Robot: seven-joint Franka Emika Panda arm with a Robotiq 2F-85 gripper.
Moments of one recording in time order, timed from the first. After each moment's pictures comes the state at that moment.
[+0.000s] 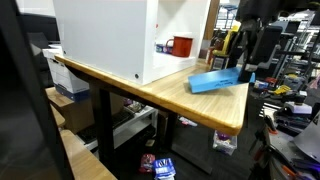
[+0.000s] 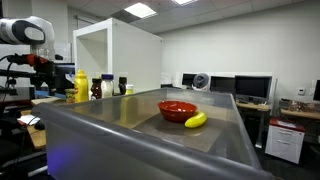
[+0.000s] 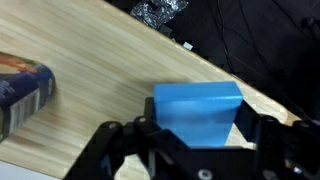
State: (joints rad) arm 0.39 -0.46 0.24 -2.57 0.17 2.16 0.03
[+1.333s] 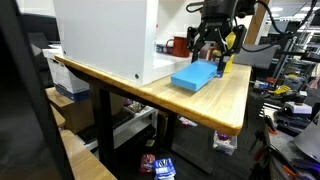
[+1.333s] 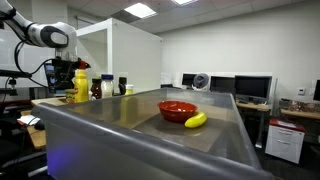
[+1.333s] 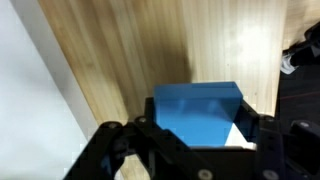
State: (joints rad) arm 0.40 -0.27 0.07 -2.40 0.18 2.15 -0.98
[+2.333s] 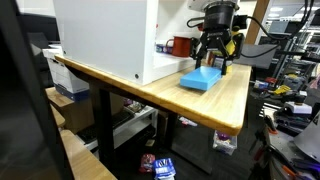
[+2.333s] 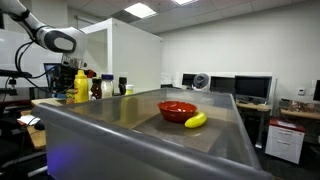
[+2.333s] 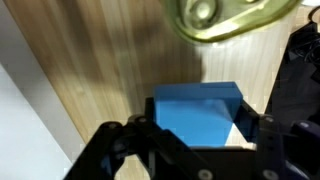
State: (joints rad) arm 0.31 -0.28 0.04 -2.46 0.36 2.13 -1.27
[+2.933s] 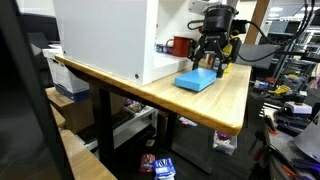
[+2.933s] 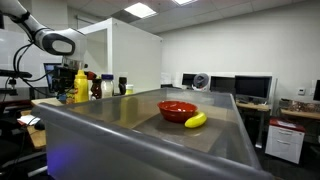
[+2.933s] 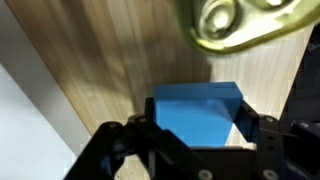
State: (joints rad) arm 0.31 -0.28 0.04 -2.49 0.40 2.22 -1.26
